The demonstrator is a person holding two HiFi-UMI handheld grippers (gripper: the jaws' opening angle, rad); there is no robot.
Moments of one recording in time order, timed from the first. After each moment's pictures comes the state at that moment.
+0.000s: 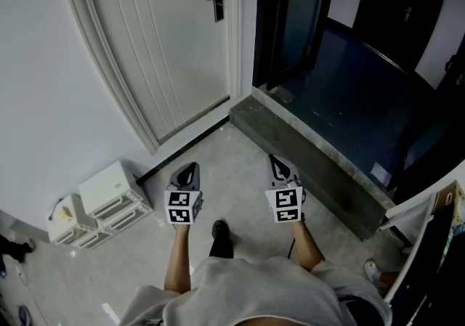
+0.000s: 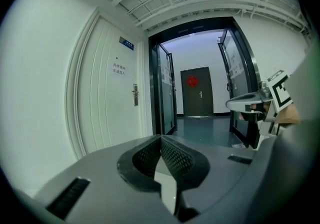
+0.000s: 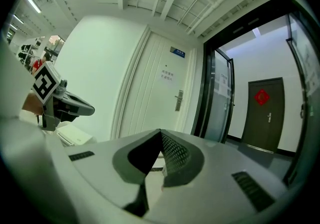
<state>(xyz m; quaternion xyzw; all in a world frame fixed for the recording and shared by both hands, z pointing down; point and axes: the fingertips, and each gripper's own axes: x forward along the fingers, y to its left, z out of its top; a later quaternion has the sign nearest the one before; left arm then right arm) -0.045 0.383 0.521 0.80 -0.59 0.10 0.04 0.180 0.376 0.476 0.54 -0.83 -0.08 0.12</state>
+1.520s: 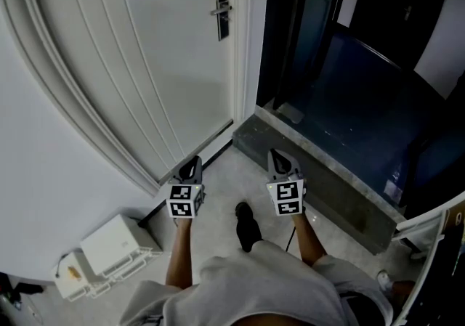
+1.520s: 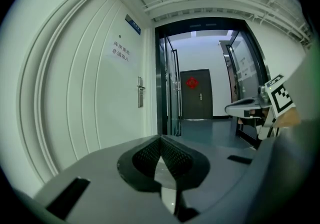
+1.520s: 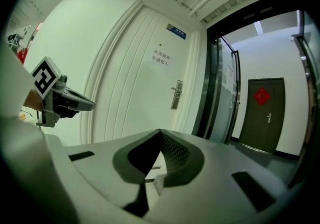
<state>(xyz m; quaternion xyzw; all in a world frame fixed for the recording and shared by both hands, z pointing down) -0.157 0.024 0.516 0.84 -0.54 0.08 0.05 0.063 0.038 0.479 0.58 -0.80 -0.07 0.15</state>
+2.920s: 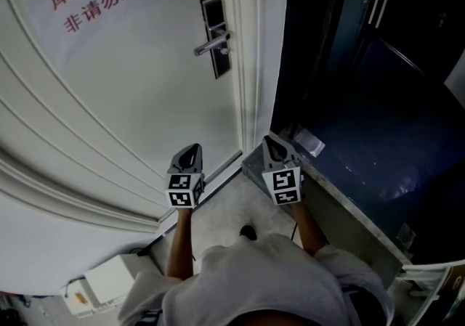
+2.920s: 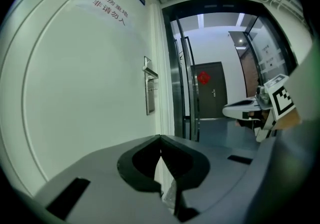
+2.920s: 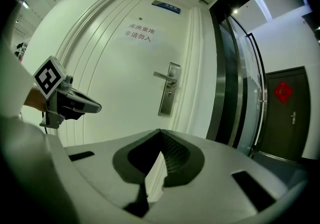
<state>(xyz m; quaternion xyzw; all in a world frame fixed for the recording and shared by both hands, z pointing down) -0.108 -0.379 0.494 0.81 -0.57 0.10 0.04 0.090 -0.383 0.467 0.52 -0.84 -0.07 0.13</state>
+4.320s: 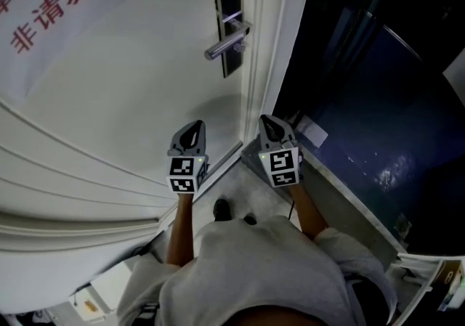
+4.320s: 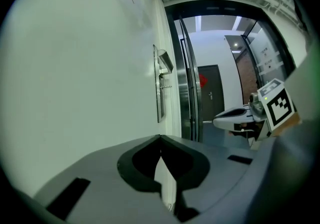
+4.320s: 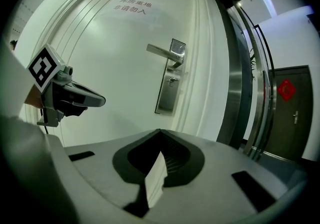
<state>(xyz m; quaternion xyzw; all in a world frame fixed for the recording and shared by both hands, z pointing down) -0.139 -0.518 0.492 0.84 -0.54 0.09 0.03 0.026 -0.522 0.491 0.53 -0.83 -0.05 0.16</state>
